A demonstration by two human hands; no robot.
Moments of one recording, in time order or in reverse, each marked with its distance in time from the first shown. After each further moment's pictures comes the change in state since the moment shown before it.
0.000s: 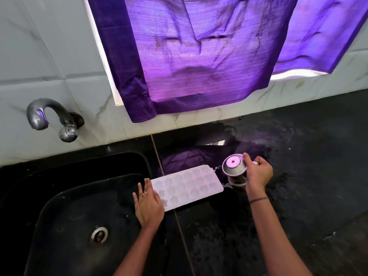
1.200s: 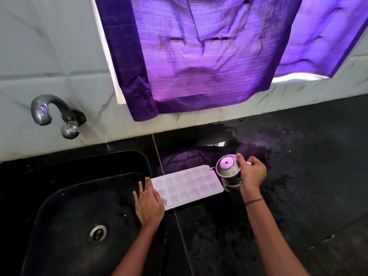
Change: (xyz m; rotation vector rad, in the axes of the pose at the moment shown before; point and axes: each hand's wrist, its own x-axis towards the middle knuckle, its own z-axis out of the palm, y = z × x) left_hand 0.000 -0.001 0.004 -0.034 0.027 0.002; right_hand -0.018 -0.009 0.008 -0.030 -0.051 -0.030
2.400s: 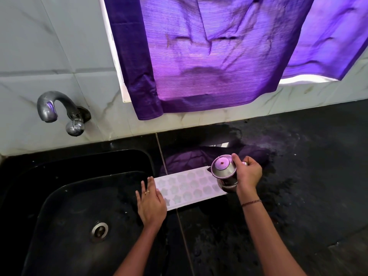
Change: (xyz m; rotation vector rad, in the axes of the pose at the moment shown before) left_hand 0.000 0.000 -0.001 -0.013 -0.007 -0.017; right_hand -0.010 -0.003 0.019 0.029 -0.071 -0.006
